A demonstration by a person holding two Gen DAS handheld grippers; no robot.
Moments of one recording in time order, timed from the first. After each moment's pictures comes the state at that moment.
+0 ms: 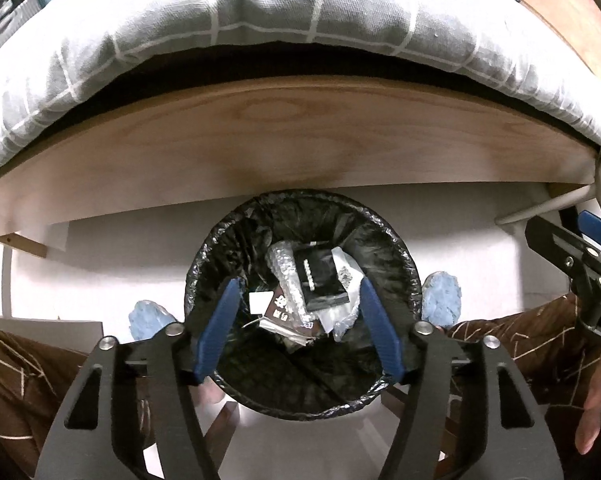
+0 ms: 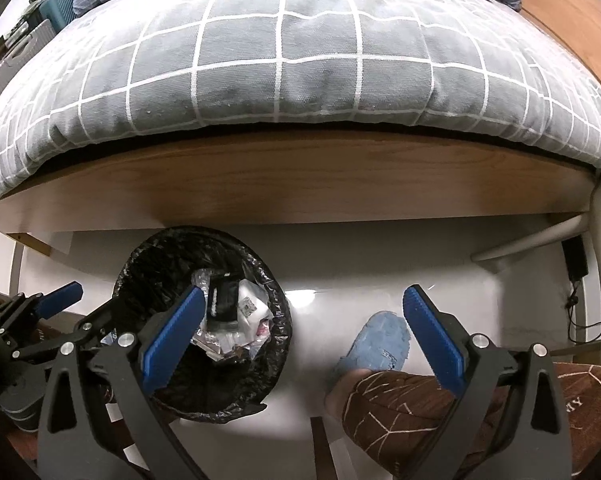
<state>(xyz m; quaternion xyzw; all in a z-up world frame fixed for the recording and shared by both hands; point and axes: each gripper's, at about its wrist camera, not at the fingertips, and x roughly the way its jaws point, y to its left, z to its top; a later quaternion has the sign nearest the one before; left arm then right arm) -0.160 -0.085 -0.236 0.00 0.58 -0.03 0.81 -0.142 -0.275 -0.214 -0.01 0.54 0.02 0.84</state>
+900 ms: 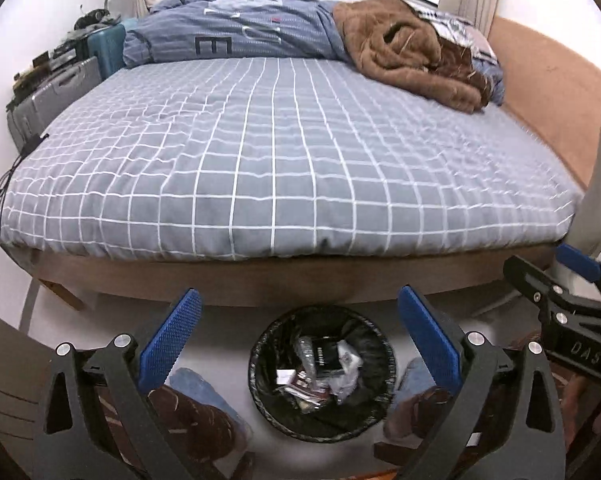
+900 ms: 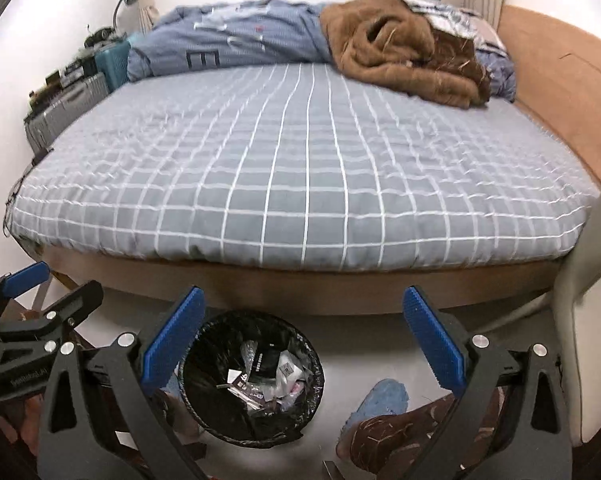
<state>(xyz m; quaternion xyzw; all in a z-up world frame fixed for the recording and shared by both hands) -0.217 -0.025 -0.033 -0.04 0.41 -0.01 0.91 -0.203 -0.232 -0.036 -0.02 0.39 0.05 0.92</state>
